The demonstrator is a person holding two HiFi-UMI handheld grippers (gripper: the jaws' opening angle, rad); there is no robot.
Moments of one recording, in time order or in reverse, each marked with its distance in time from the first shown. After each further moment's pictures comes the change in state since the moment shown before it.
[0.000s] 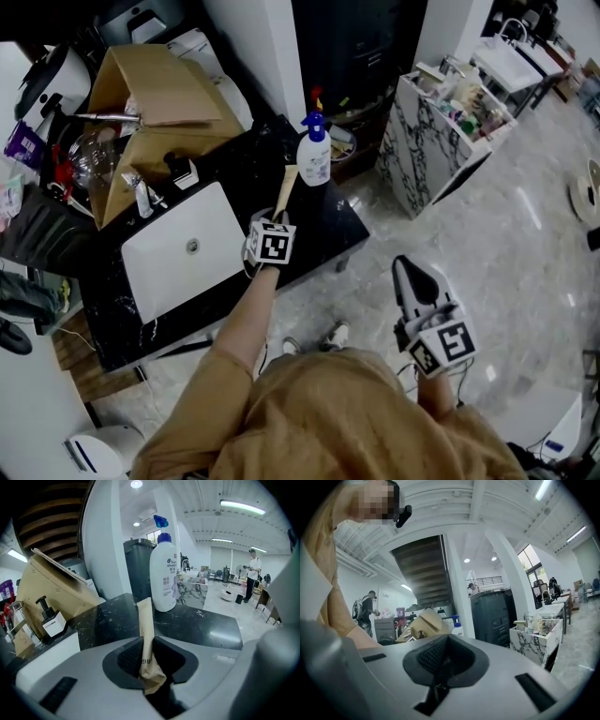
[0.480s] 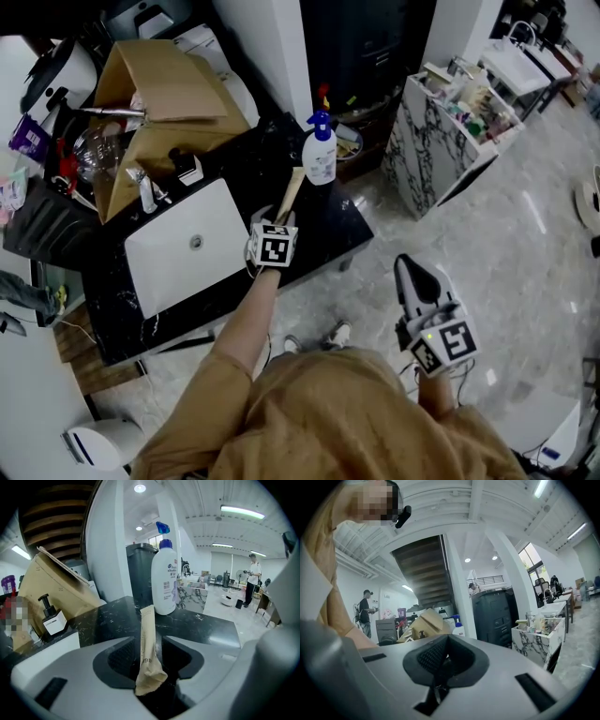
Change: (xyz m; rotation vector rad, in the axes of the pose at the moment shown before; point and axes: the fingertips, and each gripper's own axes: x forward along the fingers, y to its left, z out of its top) left arm -0.002 0.003 -0.013 -0.050 -0.007 0.000; right arm 0.008 -0.003 -0.004 0.005 0.000 0.022
